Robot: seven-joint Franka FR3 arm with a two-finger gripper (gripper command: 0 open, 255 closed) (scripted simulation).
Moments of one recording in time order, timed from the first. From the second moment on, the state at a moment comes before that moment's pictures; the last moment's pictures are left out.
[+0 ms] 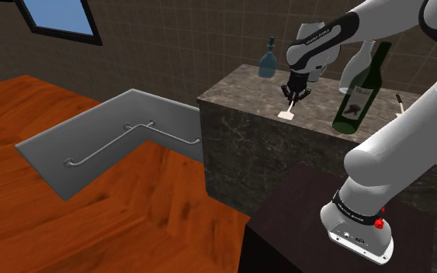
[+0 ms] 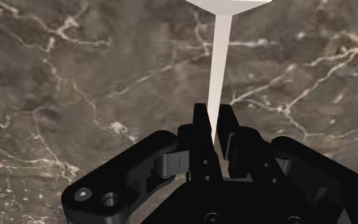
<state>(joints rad) -0.47 -0.19 -0.12 -2.40 -0.09 2.26 0.80</state>
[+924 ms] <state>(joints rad) -0.47 -0.23 -0.12 -2.35 -0.09 2.17 0.80</state>
